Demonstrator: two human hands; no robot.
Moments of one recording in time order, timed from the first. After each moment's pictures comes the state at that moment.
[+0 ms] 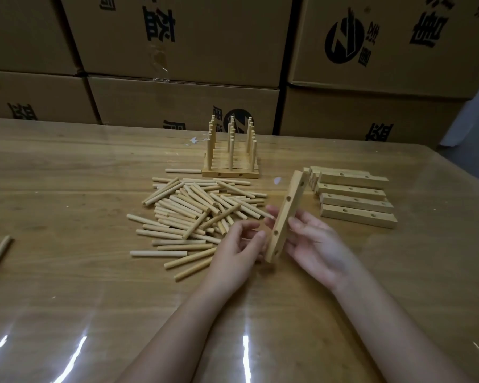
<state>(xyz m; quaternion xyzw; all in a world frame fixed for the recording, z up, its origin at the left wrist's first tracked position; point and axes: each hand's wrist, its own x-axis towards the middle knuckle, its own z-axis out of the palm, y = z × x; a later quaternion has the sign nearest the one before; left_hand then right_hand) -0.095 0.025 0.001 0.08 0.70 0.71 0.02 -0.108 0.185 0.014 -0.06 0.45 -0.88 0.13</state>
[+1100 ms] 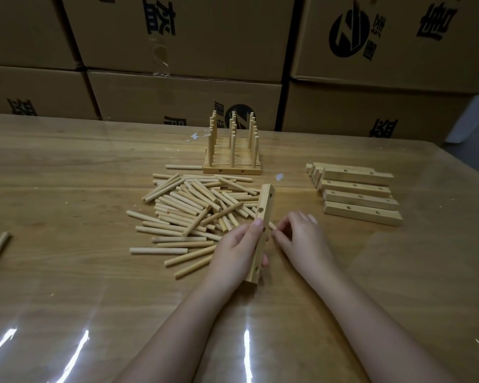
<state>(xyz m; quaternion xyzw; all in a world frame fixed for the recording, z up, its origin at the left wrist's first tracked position) -0.090 0.021 0.010 0.04 0.70 0.71 0.08 -0.120 0.166 -0.002 -0.02 0.96 -0.22 -0.15</state>
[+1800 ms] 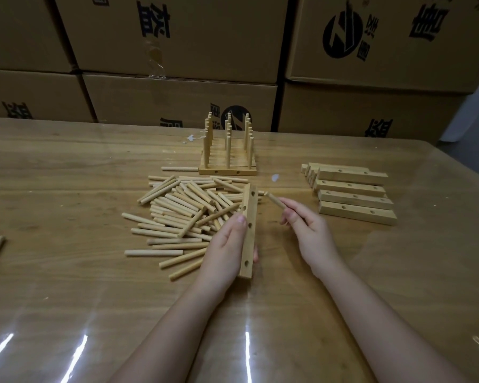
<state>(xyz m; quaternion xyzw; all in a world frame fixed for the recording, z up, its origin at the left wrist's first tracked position) -0.090 0.018 0.009 0.10 0.69 0.71 0.03 -0.119 0.181 0.003 -0.05 0.80 -0.59 -0.14</state>
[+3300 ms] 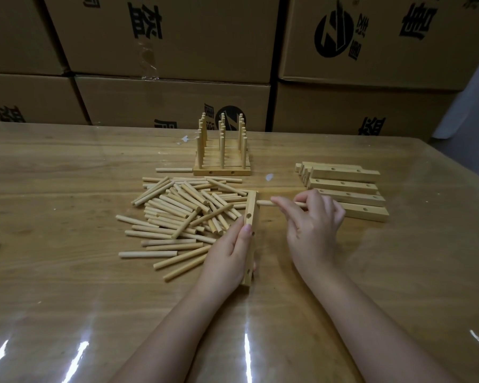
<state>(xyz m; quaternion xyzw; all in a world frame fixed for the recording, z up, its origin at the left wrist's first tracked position) -0.092 0.024 -0.003 0.13 0.81 0.57 -0.03 -0.107 0.173 0.010 -0.03 0.87 -0.16 -0.47</state>
